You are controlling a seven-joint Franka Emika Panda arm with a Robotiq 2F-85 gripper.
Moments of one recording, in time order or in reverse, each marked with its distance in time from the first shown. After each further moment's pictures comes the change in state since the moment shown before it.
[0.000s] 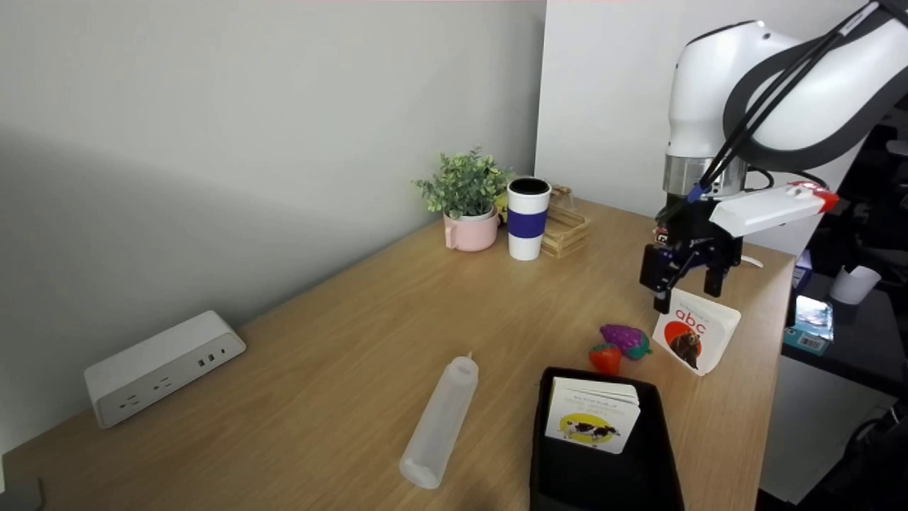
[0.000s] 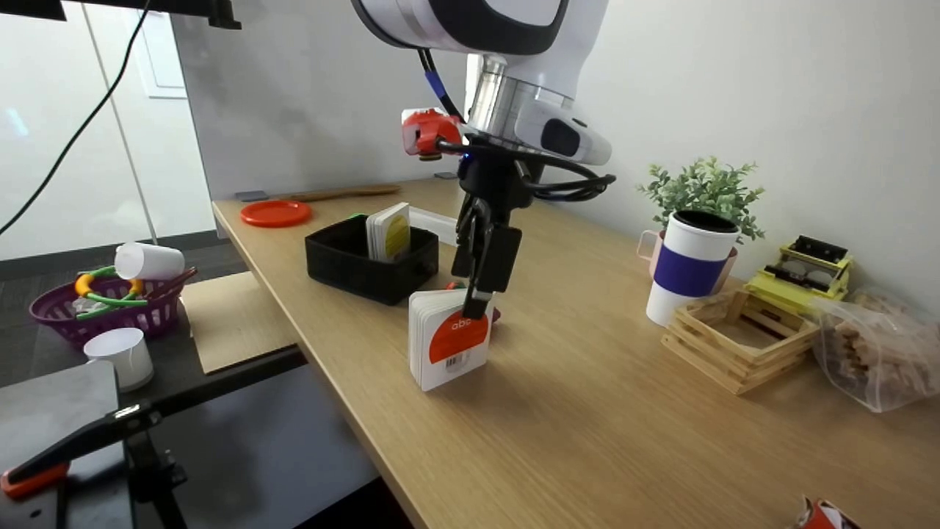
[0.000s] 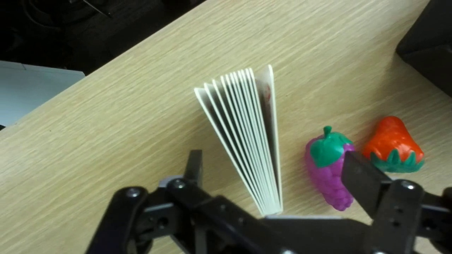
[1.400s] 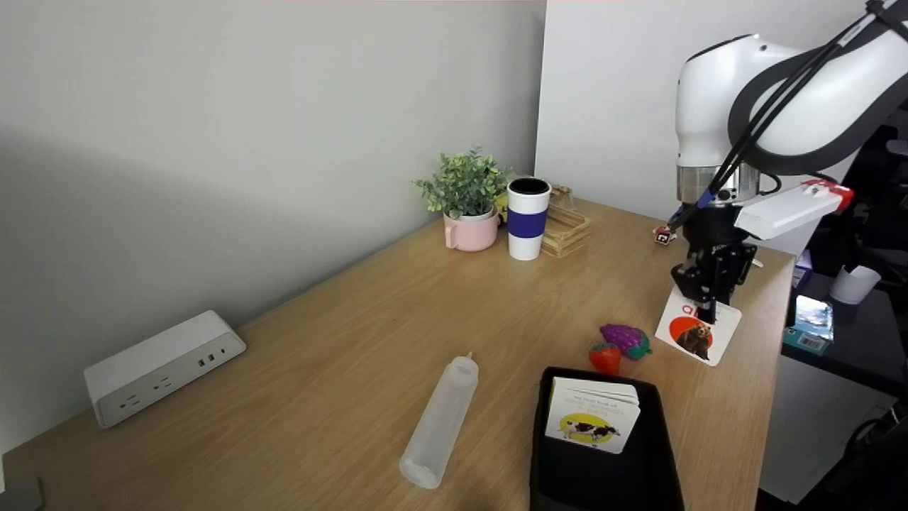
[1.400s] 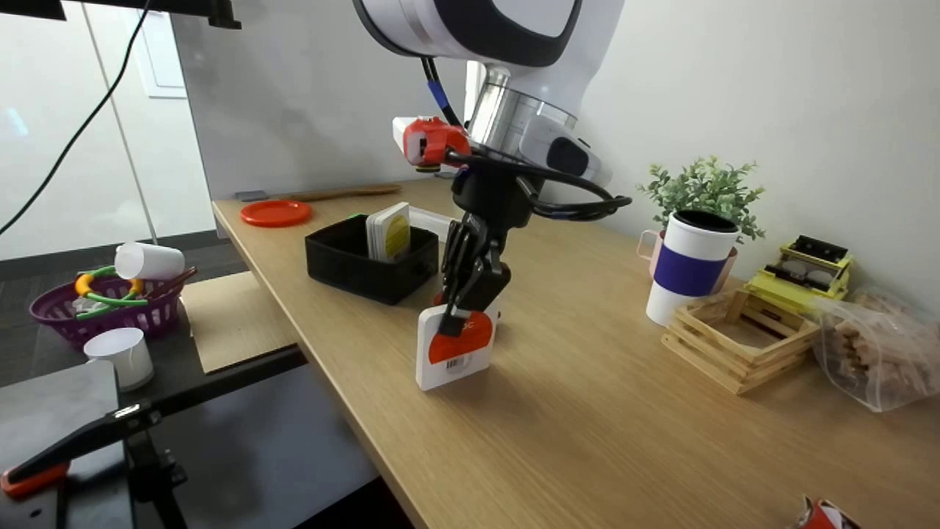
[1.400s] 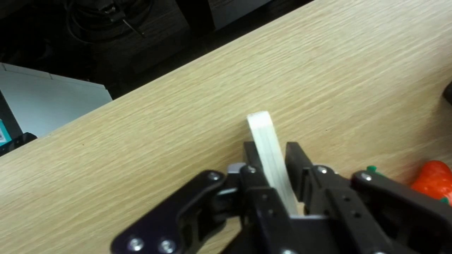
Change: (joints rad) arm -0.030 0.001 -0.003 -0.016 -0.026 -0.081 -0.089
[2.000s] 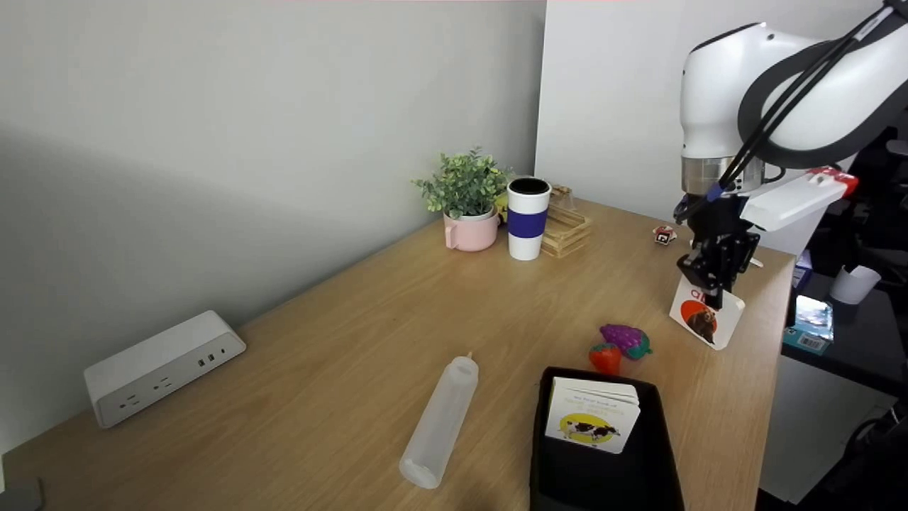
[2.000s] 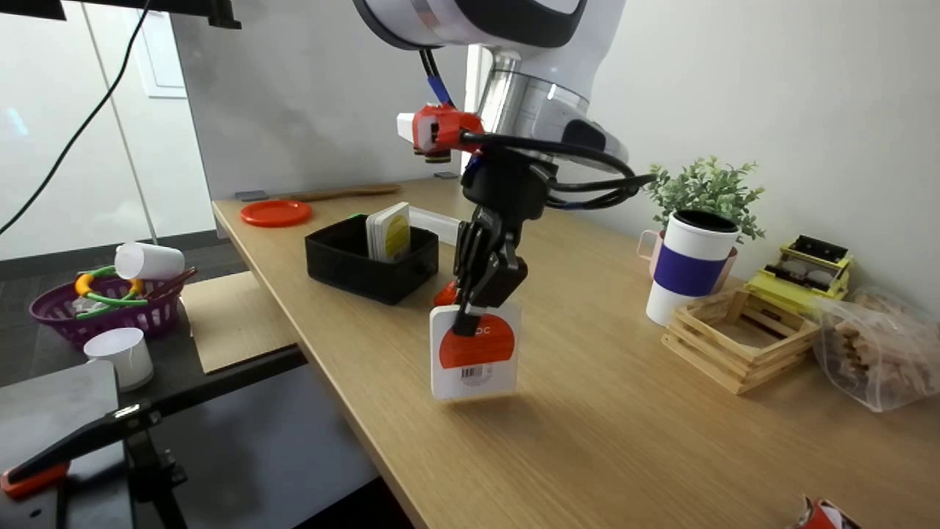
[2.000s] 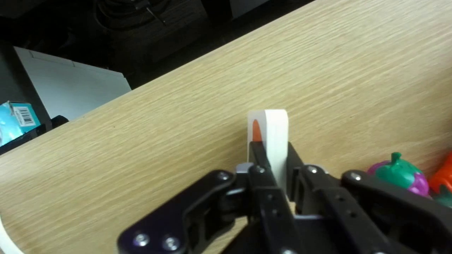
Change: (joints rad) arm 0.000 -0.025 -0.017 -0.002 -0.079 -0.006 0.027
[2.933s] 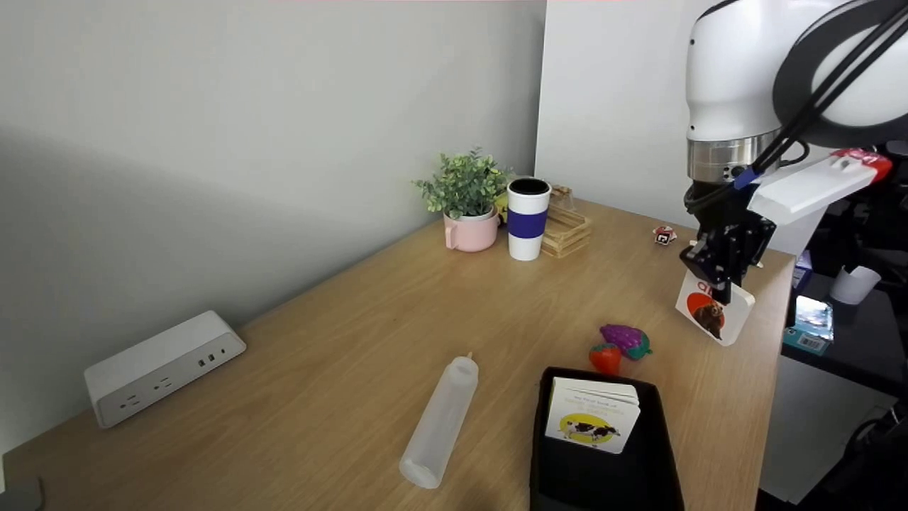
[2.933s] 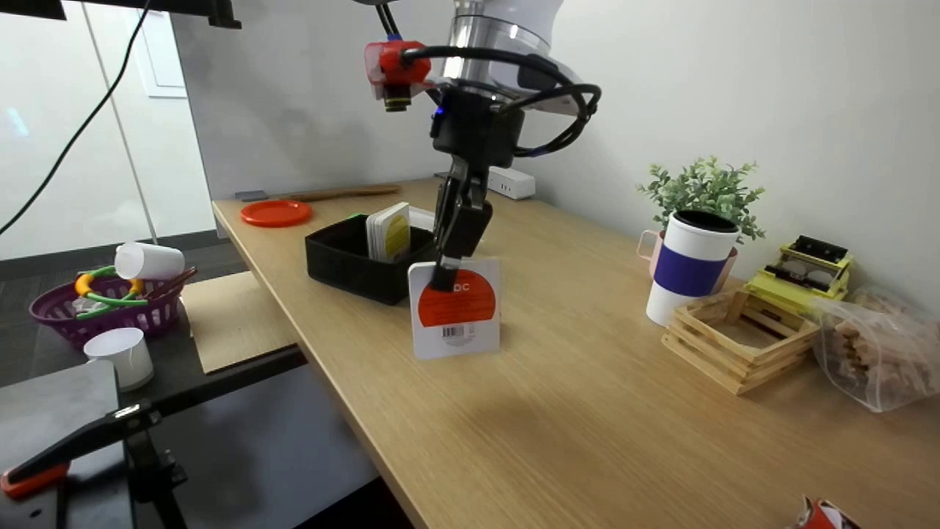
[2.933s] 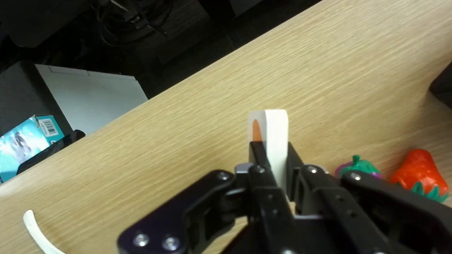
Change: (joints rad) arm 0.041 -0.088 0.048 -0.016 -0.059 -0.062 0.186
